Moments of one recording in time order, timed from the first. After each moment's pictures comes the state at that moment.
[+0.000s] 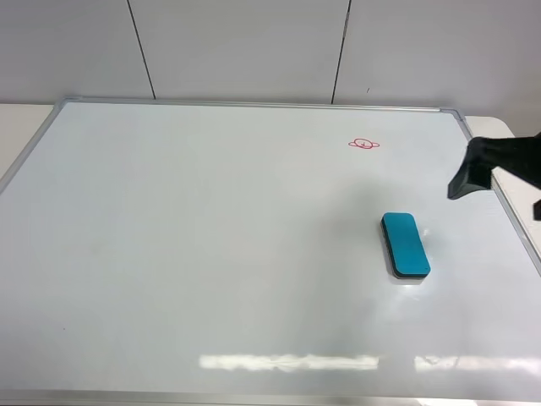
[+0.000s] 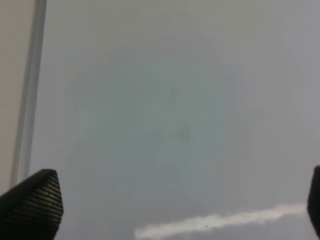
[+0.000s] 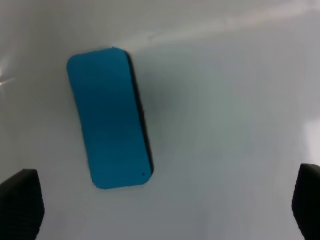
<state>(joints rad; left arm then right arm) -0.12 -0.01 -0.51 -0.03 1.06 0.02 0.12 1.26 -0.75 0.10 0.78 0.22</state>
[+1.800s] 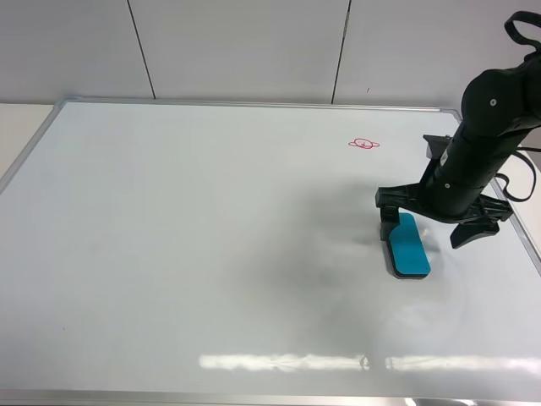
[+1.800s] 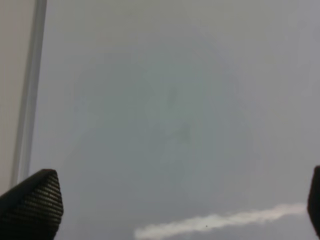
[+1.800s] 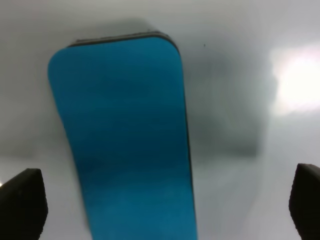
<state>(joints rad) -0.12 -0.01 -0.51 -0.03 1.06 0.02 0.29 1.74 -0.88 -0.01 0.70 0.39</state>
